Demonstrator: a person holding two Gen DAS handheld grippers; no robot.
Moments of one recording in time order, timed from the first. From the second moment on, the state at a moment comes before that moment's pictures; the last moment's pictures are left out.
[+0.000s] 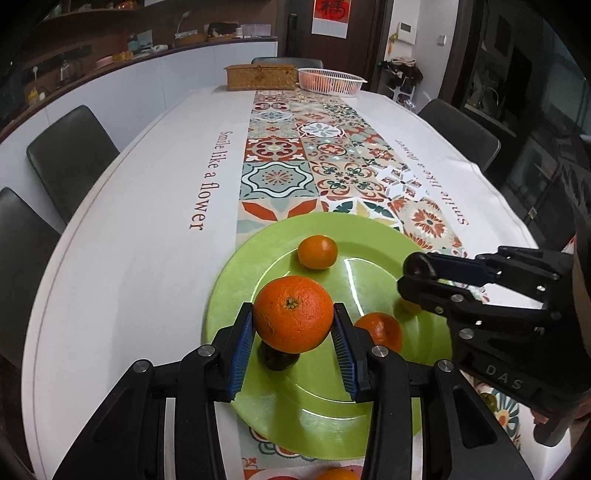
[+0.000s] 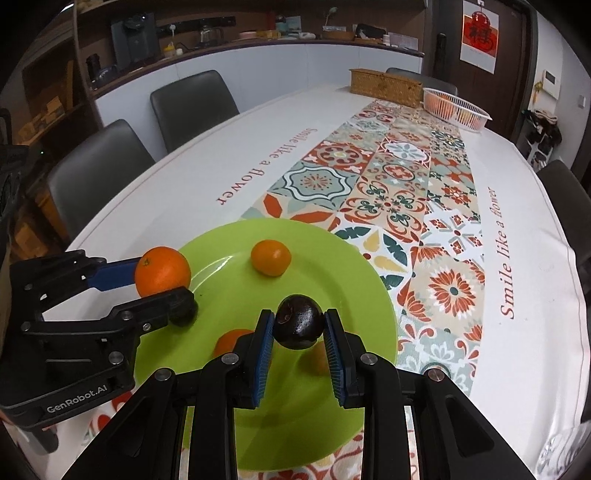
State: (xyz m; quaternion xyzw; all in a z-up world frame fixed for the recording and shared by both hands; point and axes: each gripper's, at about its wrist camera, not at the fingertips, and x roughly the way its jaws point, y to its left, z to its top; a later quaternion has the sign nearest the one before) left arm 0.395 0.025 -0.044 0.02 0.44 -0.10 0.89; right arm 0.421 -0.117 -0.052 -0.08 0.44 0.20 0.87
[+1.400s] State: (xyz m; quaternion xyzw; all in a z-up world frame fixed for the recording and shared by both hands) left arm 0.205 -0.035 0.014 0.03 0.38 -0.07 0.92; right arm 0.233 -0.197 -0.001 -0.09 0.33 0.20 0.92
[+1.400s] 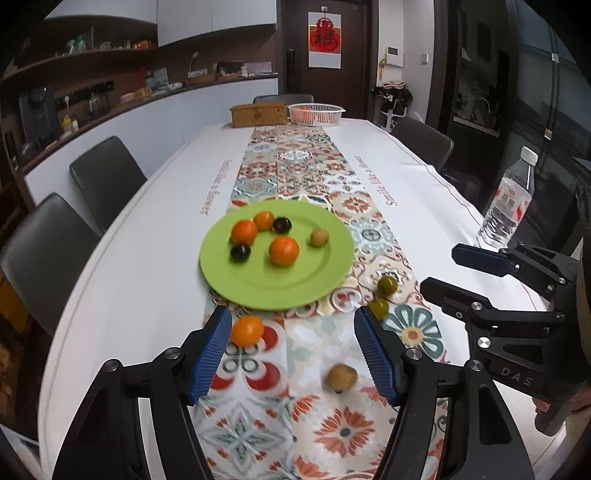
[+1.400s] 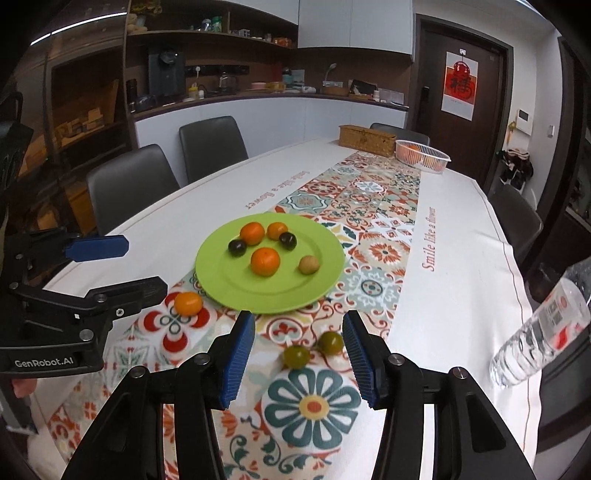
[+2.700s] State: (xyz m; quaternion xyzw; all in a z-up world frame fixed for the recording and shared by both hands) left arm 0.211 -0.071 -0.087 0.05 0.44 -0.11 0.89; right arm 0.263 -0.196 -0.087 -0.10 0.41 0.23 0.88
